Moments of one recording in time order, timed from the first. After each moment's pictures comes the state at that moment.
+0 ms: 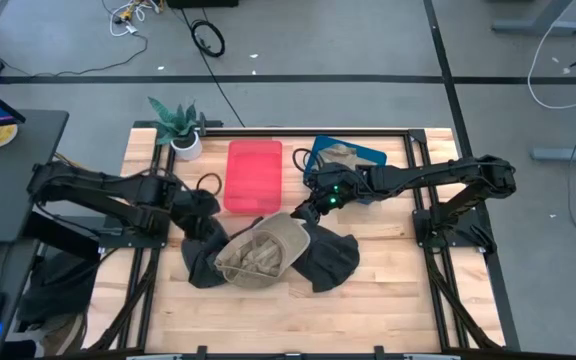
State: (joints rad) left arm -0.14 1.03 0.86 -0.83 0.27 -1.11; right arm -0.04 1.52 1.10 -0.22 -0.17 0.77
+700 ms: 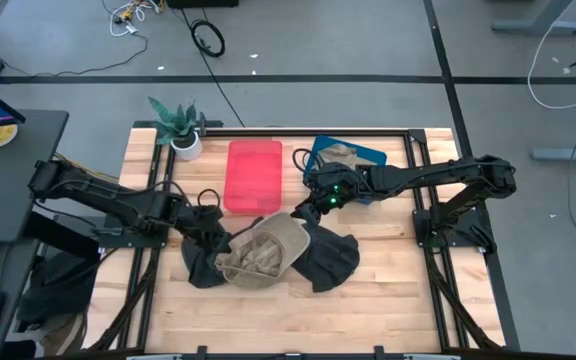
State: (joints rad) left arm -0.21 1.03 0.57 -0.44 0.12 -1.37; right arm -0.04 1.52 1.10 -0.22 -0.17 0.72
